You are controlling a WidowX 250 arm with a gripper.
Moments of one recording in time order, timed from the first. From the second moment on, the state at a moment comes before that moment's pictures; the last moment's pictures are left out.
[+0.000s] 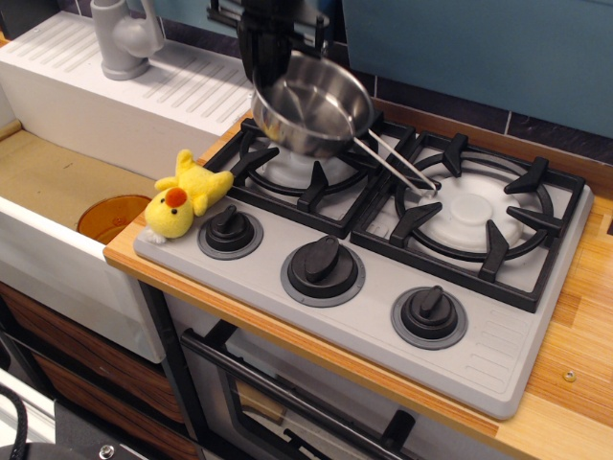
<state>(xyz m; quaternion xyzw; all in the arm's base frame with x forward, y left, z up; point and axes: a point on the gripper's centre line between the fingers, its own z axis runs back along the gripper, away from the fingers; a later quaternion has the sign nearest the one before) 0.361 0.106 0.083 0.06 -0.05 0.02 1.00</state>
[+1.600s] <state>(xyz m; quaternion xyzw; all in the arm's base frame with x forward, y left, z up) 0.380 0.105 0.127 0.04 -0.04 -0.02 1.00</state>
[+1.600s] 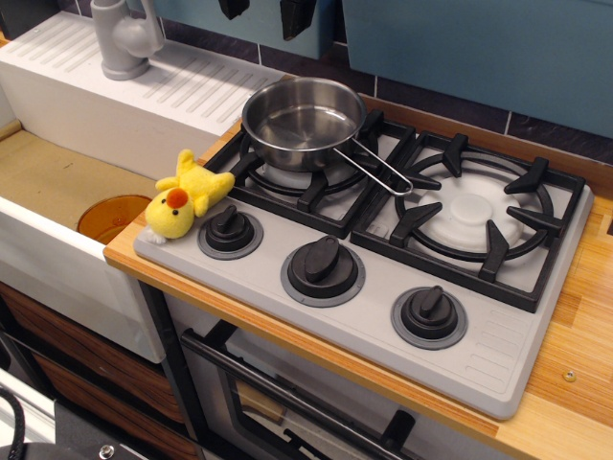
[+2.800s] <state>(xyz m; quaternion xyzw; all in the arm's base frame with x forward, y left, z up) 0.238 0.137 0.098 0.08 -0.18 0.02 0.98</state>
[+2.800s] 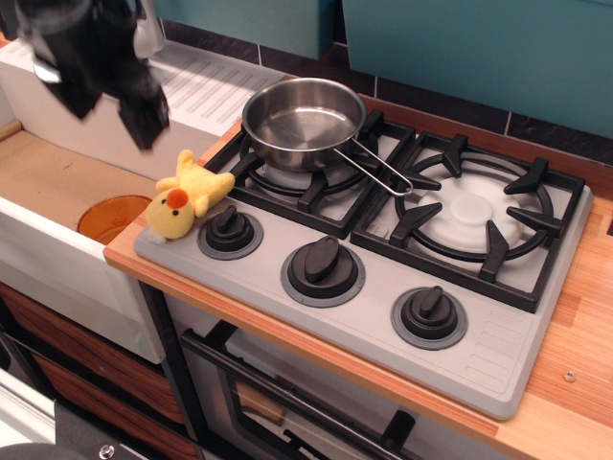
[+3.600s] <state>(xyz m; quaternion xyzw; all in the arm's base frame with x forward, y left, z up) 0.262 0.121 0.040 0.05 -0.23 -0.02 0.97</state>
